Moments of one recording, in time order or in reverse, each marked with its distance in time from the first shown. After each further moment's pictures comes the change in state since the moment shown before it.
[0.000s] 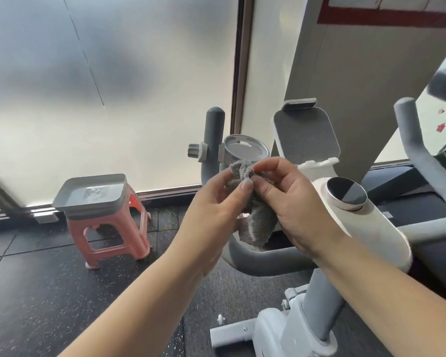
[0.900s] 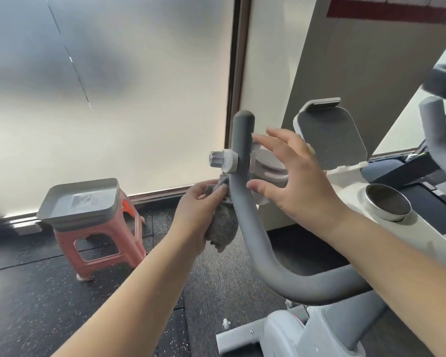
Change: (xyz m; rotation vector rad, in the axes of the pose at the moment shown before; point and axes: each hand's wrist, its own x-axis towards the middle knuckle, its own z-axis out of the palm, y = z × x) left_hand 0.081 -0.042 -0.104 -0.065 0.205 -0.223; right_hand 0.067 0.018 0.021 -1.109 0.078 -0.231
